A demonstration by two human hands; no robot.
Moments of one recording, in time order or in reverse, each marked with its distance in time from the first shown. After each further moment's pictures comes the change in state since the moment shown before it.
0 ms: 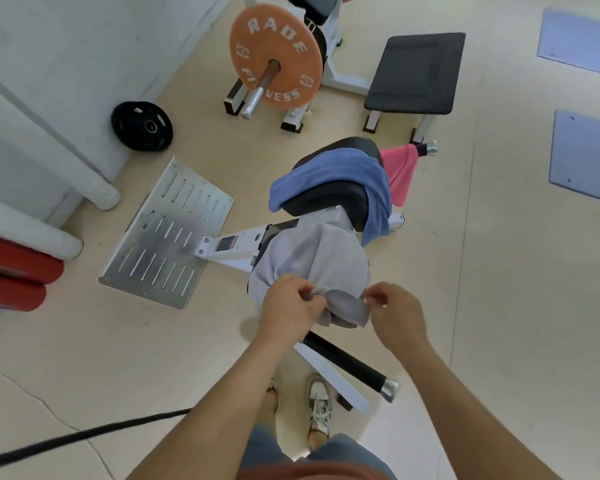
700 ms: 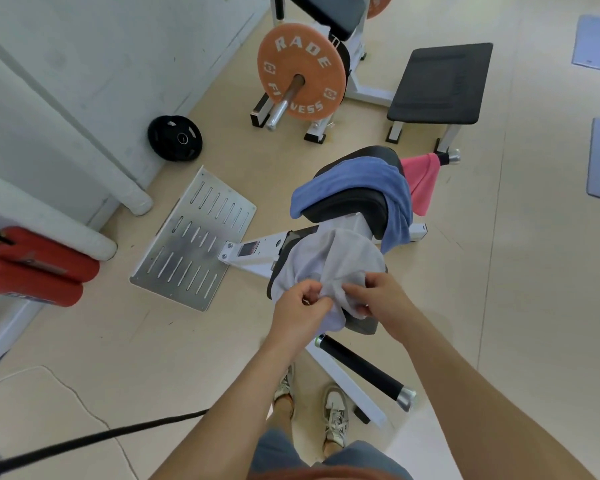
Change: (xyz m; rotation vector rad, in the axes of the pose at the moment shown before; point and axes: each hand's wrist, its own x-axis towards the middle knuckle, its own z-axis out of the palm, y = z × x) left_hand -0.021 0.005 -0.018 -0.386 -0.056 -0.151; right_hand 0.021 -0.039 0.004 0.642 -0.414 0.123
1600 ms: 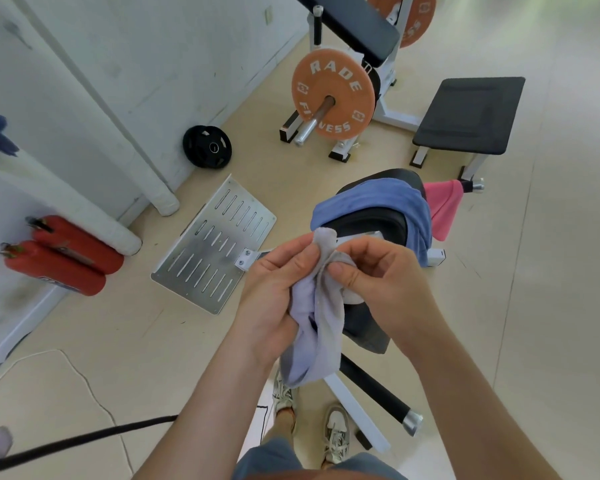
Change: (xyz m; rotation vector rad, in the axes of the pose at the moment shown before) left_hand -0.055 0.100 -0.056 -0.983 -0.073 0.065; right_hand -0.097 -0.113 0.024 0.130 -0.146 -0.555
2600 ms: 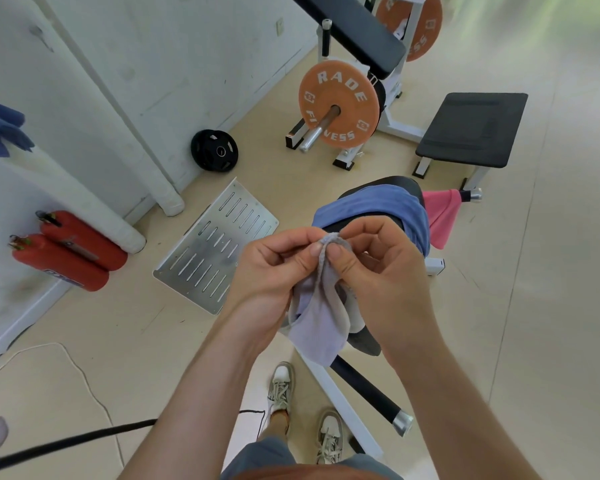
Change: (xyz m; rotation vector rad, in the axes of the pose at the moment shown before) left_hand -0.022 0.013 0.013 0.322 -0.085 0.274; right_hand -0.021 -0.023 0.011 0.026 0.170 -0.125
